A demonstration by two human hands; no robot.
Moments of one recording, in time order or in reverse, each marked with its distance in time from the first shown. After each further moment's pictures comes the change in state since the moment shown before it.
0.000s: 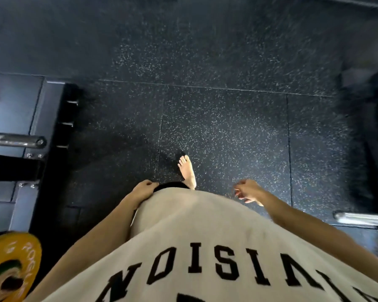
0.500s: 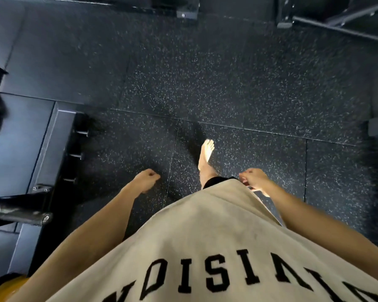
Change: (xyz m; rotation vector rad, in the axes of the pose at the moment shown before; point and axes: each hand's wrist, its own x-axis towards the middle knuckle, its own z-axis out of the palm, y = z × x) left_hand 0.155 0.229 -0.208 0.019 0.019 0.017; right_hand 0.133 -0.311 -0.153 0.054 0.103 -0.092
